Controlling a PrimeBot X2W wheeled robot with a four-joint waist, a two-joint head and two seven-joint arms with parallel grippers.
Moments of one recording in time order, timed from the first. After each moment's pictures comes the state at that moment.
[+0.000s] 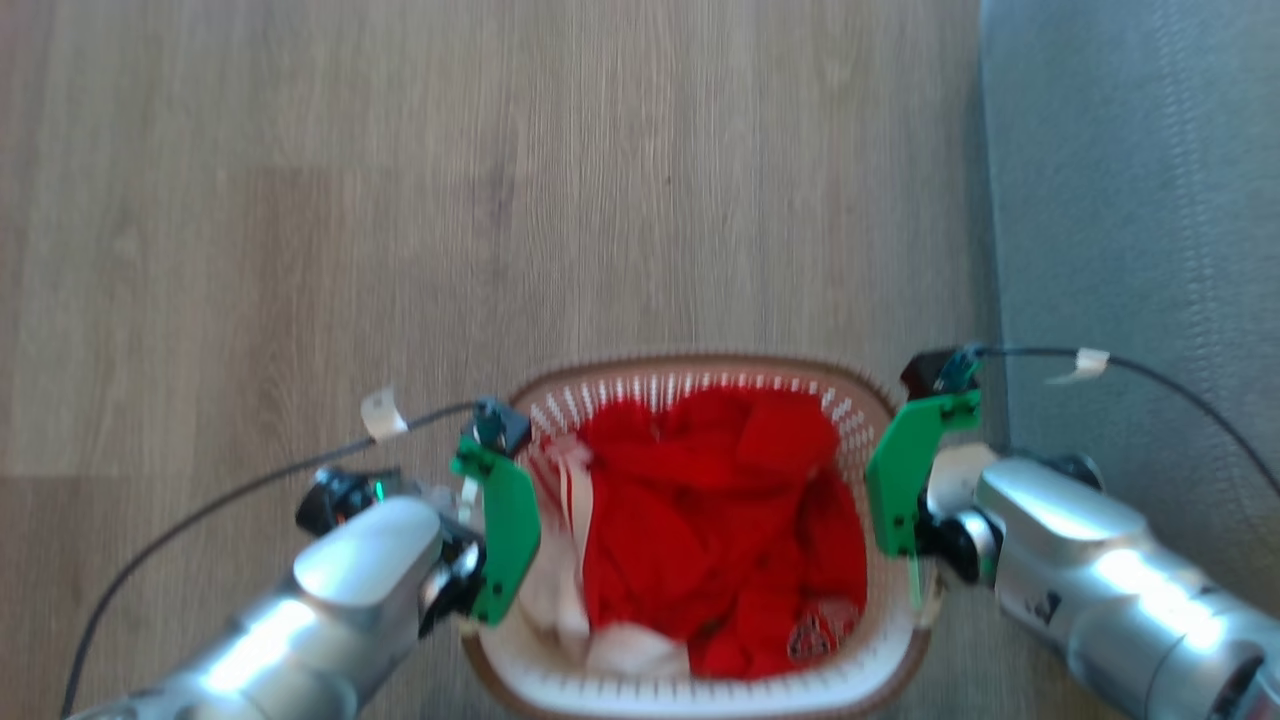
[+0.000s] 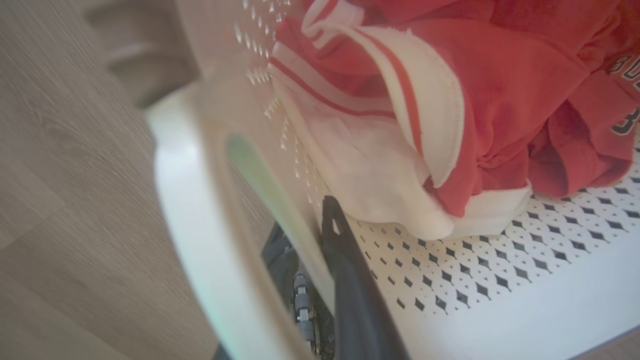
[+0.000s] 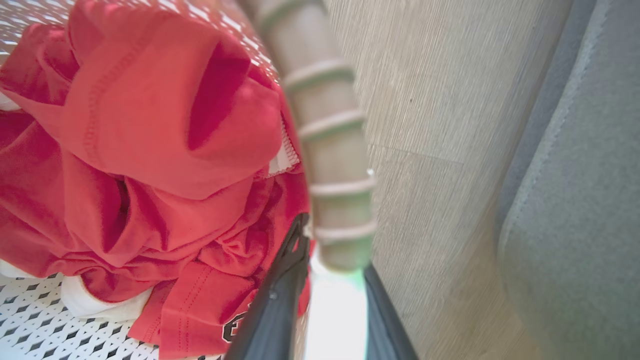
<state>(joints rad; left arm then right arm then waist) -0.72 0.17 -1.27 0.91 -0.88 -0.09 0.39 -0.80 -0.20 1.26 1.02 1.24 0.12 0.21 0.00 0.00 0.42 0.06</state>
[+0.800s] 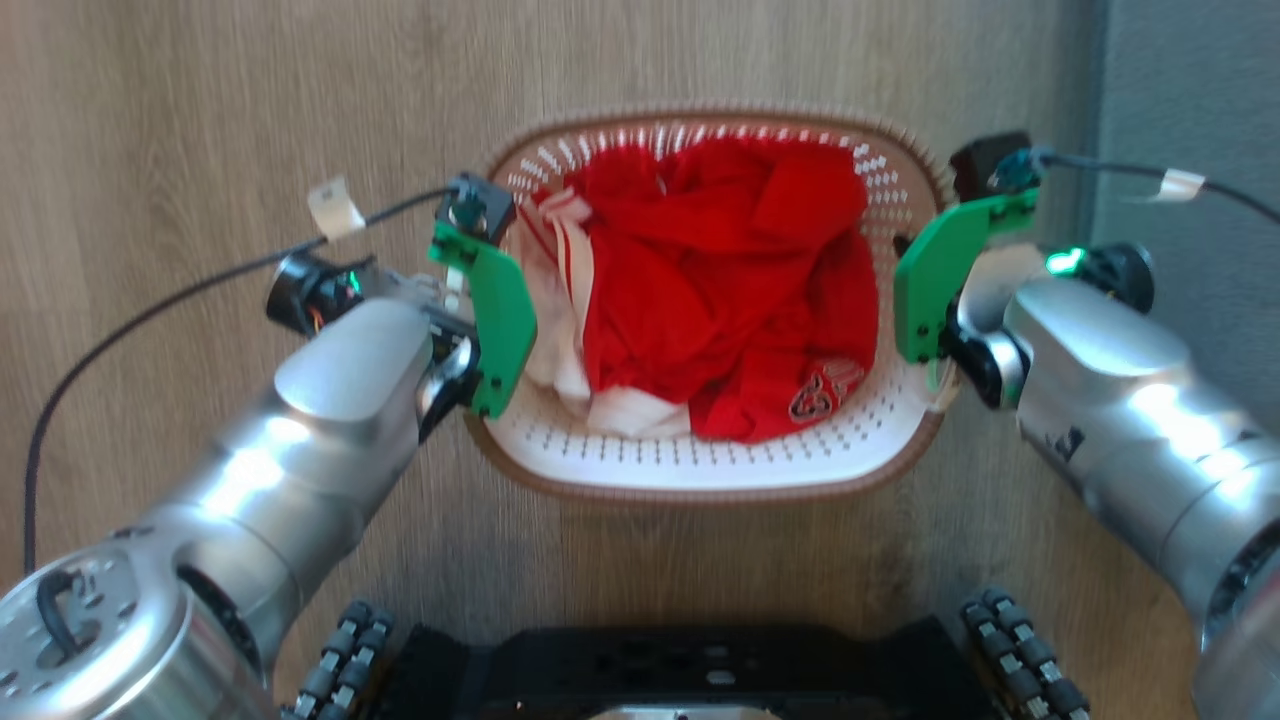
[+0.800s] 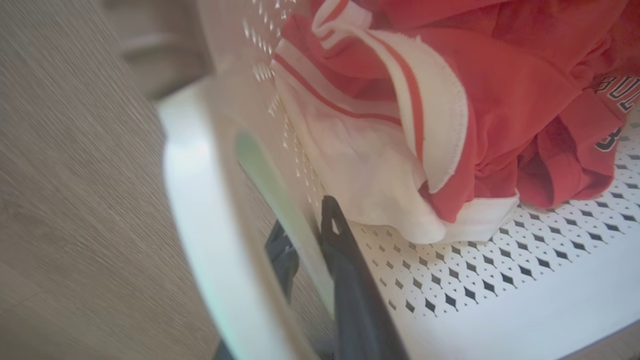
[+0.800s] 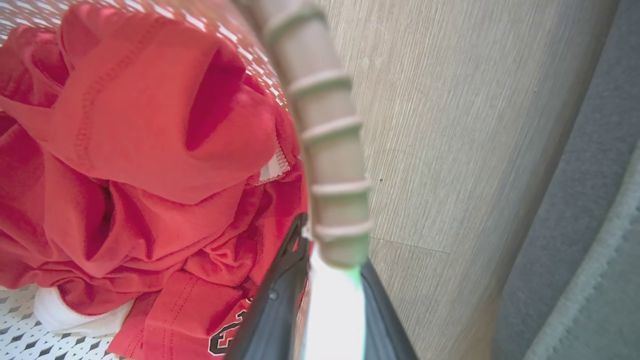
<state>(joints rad) -1.01 0.09 -1.26 1.08 -0.91 -0.10 0.26 -1.06 -0.19 1.25 1.12 1.19 0.12 0.01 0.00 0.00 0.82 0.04</state>
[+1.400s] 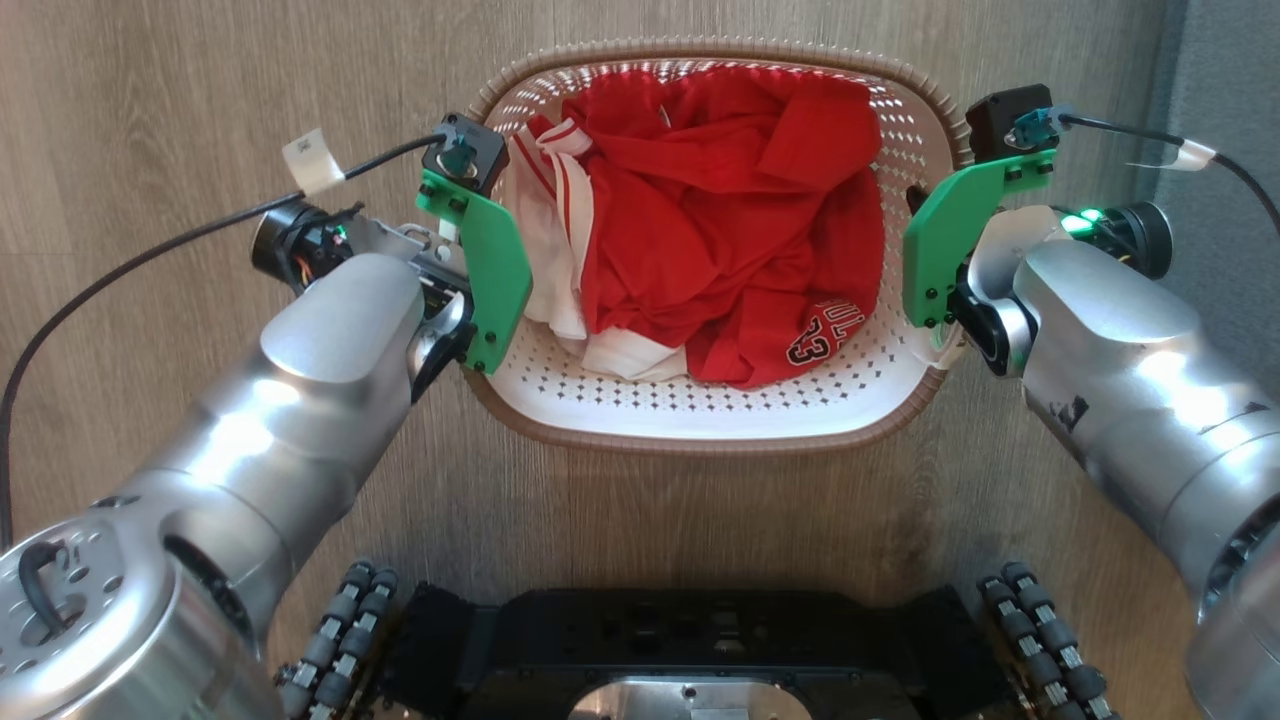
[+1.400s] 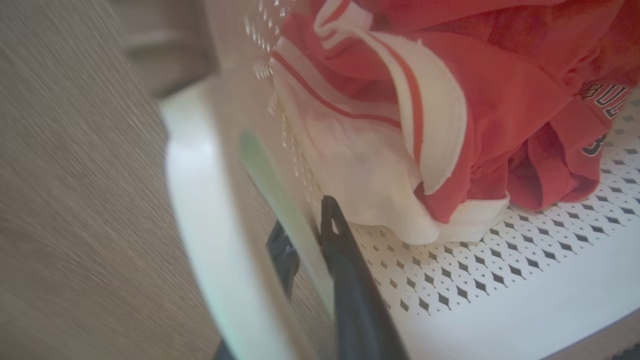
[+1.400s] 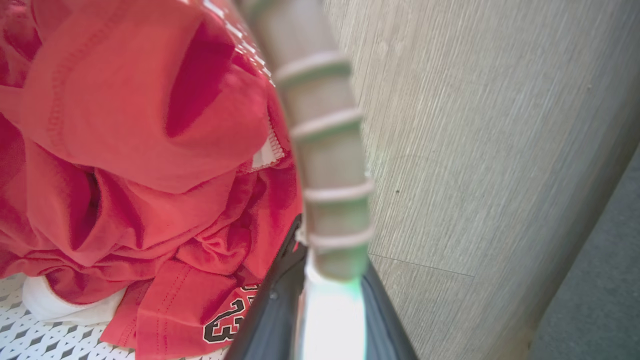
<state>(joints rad) -1.09 0.09 -1.26 1.09 -0.91 -0.10 0.21 -1.12 -0.17 1.25 1.17 1.18 0.12 -0.03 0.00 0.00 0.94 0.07</state>
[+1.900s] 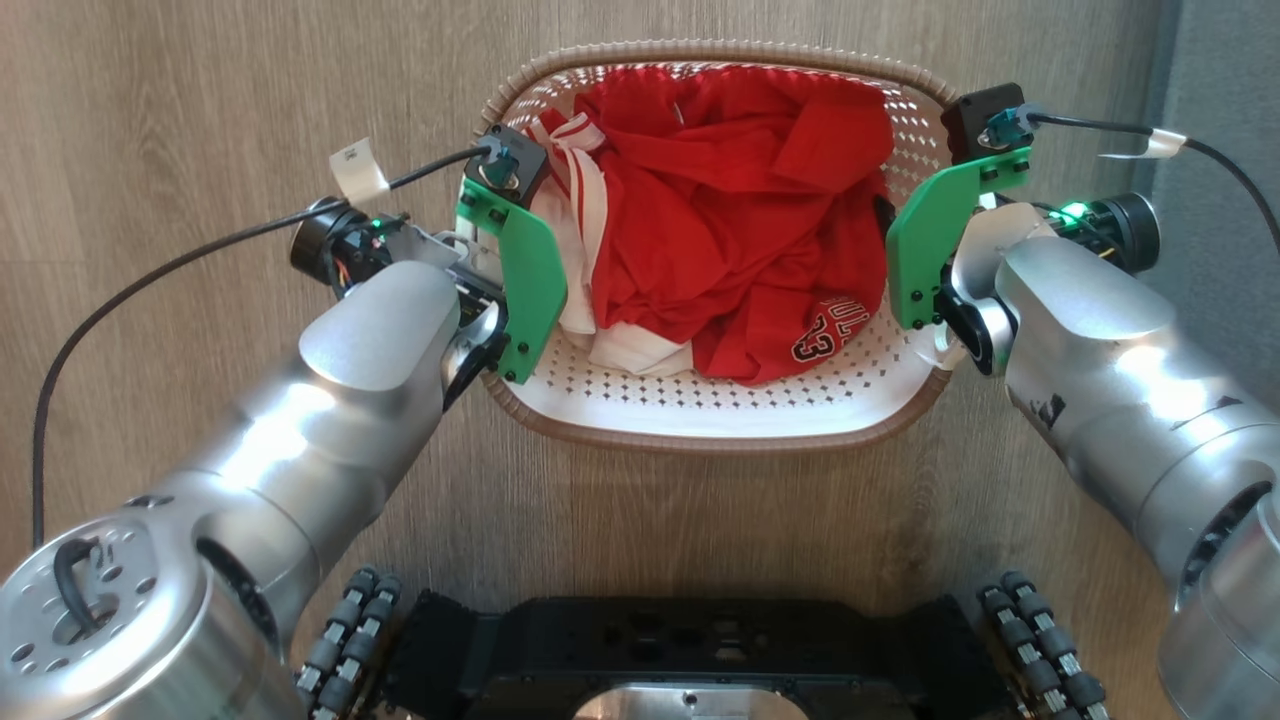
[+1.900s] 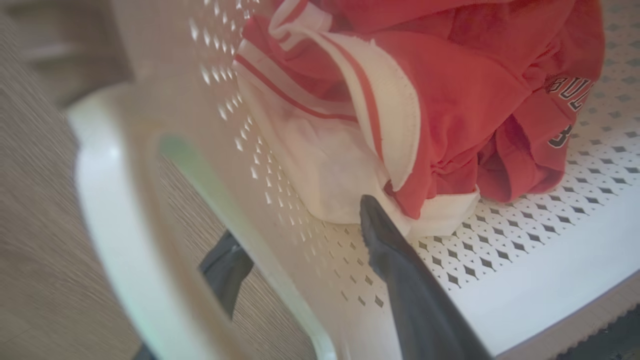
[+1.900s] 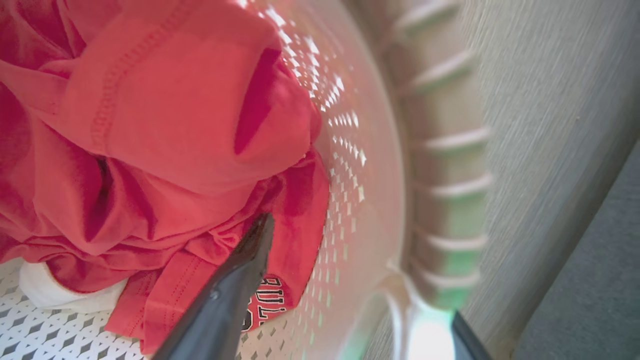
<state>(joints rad) -1.09 0.06 -1.29 1.08 -0.91 -0.08 0.19 -1.14 -0.13 1.27 1.24 1.15 0.12 -0.02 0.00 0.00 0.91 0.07</state>
